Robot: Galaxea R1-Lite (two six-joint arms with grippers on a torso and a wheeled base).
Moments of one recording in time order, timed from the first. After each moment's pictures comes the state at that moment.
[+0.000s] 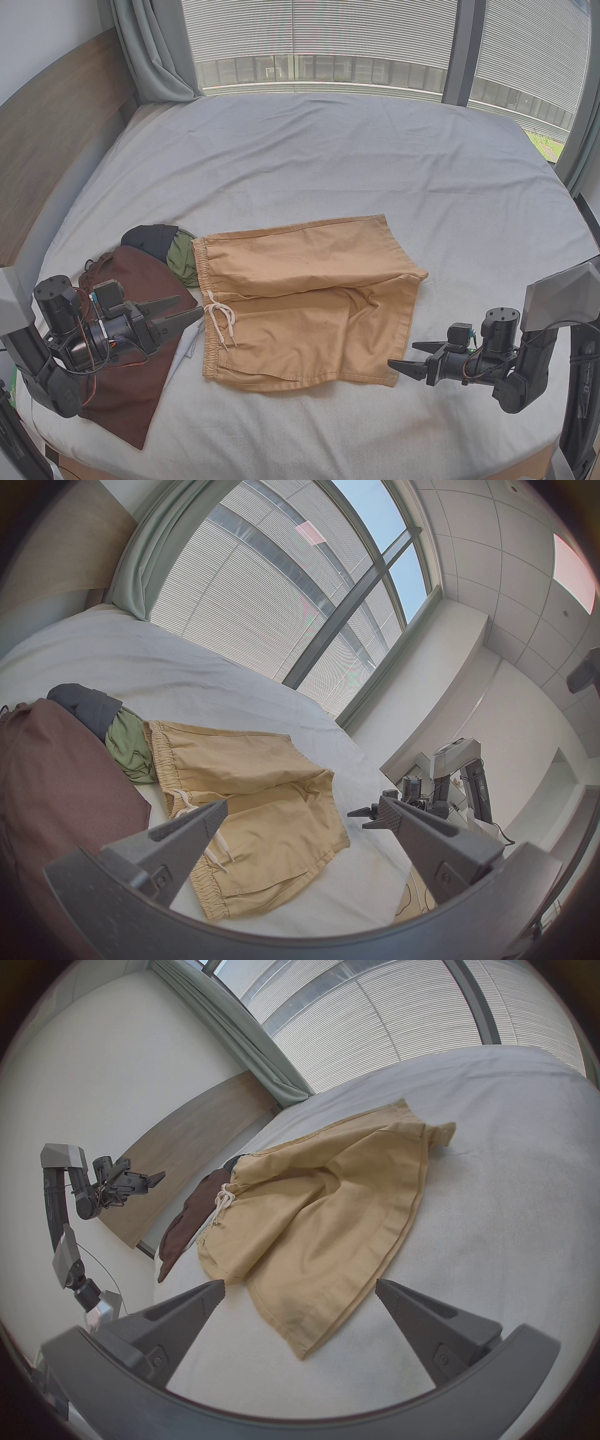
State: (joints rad) left arm -0.06 1.94 -0.28 -1.55 -0.78 -0.33; right arm 0.22 2.34 -0.38 -1.53 0.58 0.13
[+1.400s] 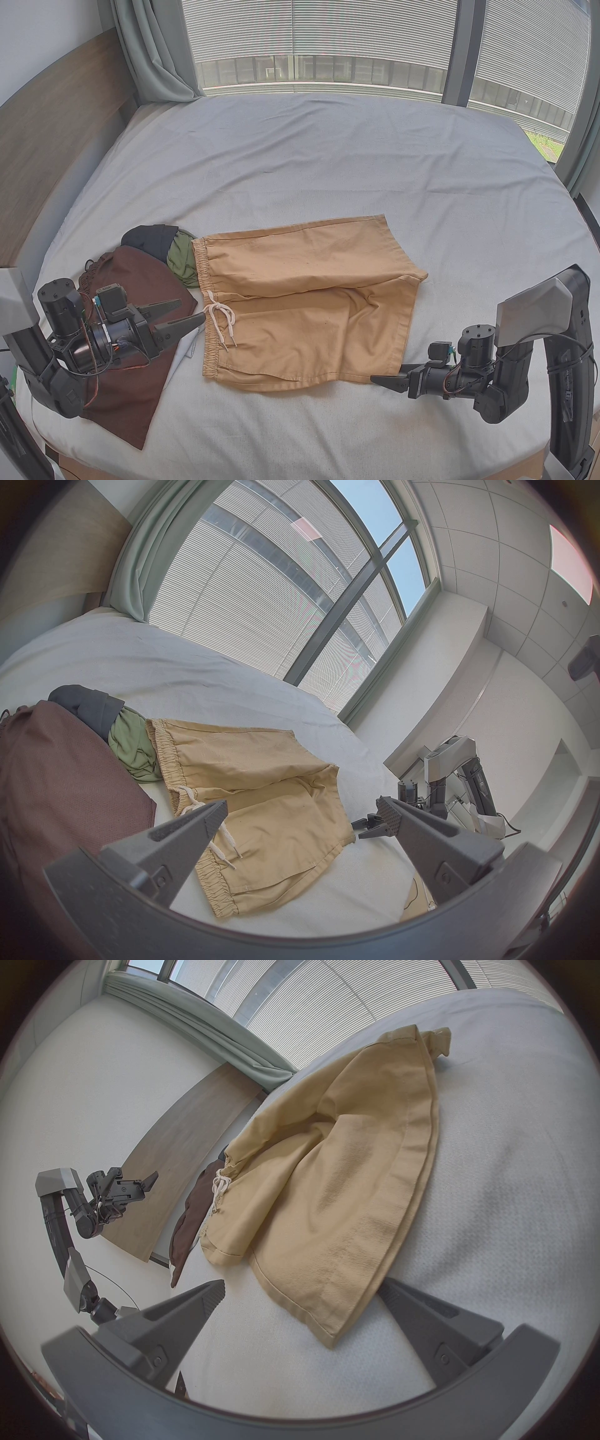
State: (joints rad) left arm -0.05 1.97 -0.28 -1.55 -0.78 -0.27; right arm 0.29 2.49 -0.43 -1.54 0.58 0.29
